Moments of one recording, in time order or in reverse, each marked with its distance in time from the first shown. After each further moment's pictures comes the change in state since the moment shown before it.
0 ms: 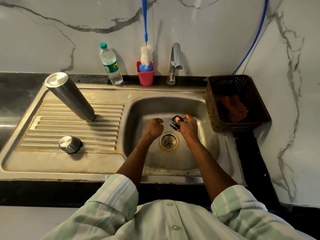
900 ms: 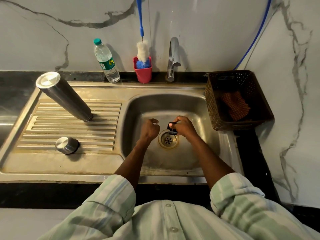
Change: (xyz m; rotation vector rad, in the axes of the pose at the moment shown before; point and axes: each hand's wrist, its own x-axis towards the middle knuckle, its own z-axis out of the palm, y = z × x) left_hand -0.005 -0.002 -0.001 0.010 0.088 -0.067; right_hand 0.029 0.008 0.000 -0.498 -0.261 0.101
